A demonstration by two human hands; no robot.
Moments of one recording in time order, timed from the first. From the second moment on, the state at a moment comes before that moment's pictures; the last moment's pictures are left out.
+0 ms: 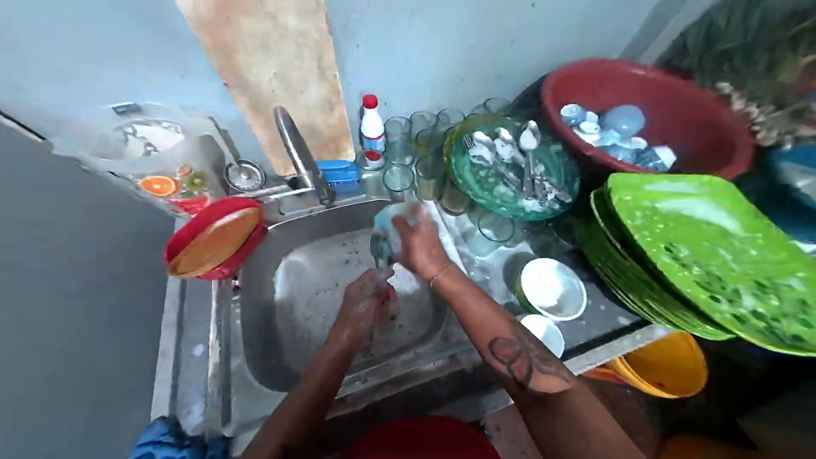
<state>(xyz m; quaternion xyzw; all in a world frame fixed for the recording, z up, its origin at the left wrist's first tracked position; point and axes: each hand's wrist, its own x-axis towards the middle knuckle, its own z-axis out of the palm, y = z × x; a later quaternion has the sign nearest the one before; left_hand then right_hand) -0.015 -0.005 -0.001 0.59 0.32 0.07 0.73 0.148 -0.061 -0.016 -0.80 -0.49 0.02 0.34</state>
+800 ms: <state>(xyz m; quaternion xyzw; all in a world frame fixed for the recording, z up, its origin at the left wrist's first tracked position) -0.022 -0.002 -0.011 0.65 0.24 0.01 0.72 0.116 -0.099 0.003 -0.47 -0.14 0.34 0.80</state>
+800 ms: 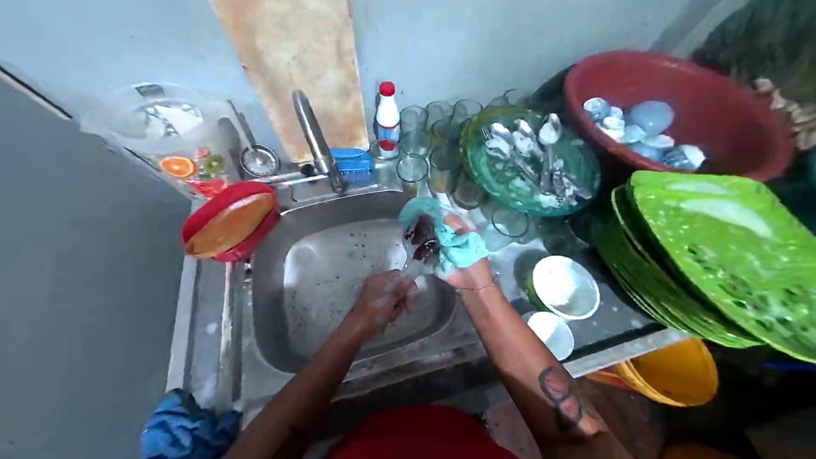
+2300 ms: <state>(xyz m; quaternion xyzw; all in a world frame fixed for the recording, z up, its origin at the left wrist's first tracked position) 0.008 0.043 -0.004 0.55 0.31 0.21 0.74 0.072 -0.072 -0.011 -0.65 -0.11 0.50 0.57</state>
